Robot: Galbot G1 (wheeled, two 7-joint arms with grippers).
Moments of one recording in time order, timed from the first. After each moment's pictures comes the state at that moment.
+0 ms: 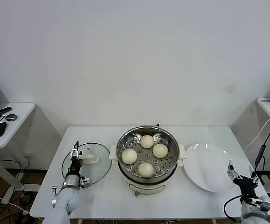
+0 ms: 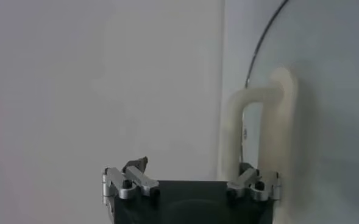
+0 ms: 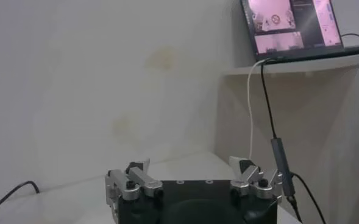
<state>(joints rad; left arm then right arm) 1.01 -1.27 -0.40 -1.21 1.21 0.12 -0.30 -1.46 1.40 0.95 1.81 0.43 -0.05 -0.07</state>
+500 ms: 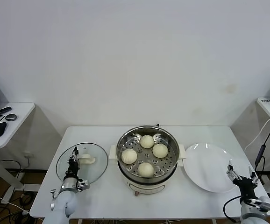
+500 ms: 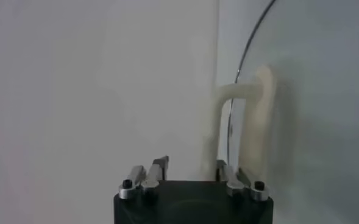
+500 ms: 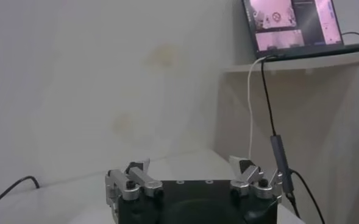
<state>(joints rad) 1.04 -1.28 -0.42 -1.23 1.17 0.14 -0.31 -1.46 1.41 0.94 1.82 0.42 -0.05 -0.07</state>
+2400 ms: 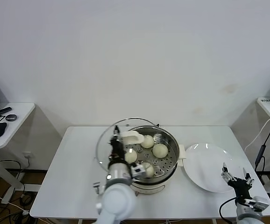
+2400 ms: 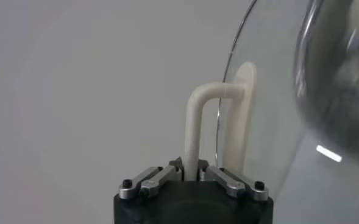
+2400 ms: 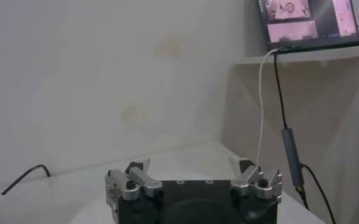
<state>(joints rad) 1.09 -1.54 0.04 -2.04 1.54 0.69 0.36 -1.47 1.42 0.91 1.83 0.38 -0.07 -0.07</state>
